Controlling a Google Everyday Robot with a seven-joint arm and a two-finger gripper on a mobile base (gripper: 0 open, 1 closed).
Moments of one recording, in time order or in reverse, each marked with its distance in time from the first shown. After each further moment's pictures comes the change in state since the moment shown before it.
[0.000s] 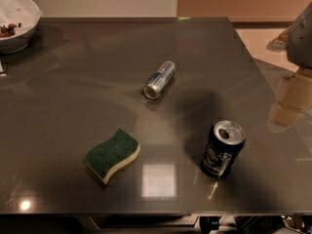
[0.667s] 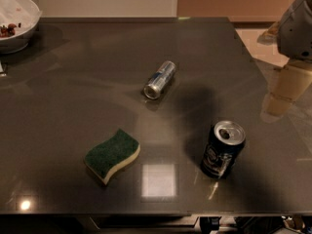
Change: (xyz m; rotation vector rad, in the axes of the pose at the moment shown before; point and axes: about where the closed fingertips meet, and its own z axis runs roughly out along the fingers) arm -0.010 -0.018 0.003 0.004 -0.010 -0.050
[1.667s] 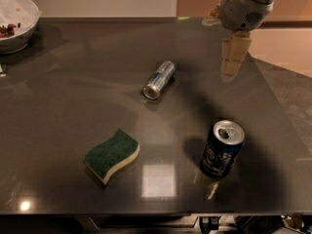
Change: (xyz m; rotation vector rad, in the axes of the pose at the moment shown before) arm -0.079 -0.106 0.067 -0.067 -0.110 -0.330
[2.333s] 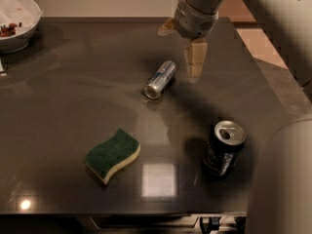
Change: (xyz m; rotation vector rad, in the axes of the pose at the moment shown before) arm -0.066 -0.037 0.070 -0.087 -0.074 -0.293
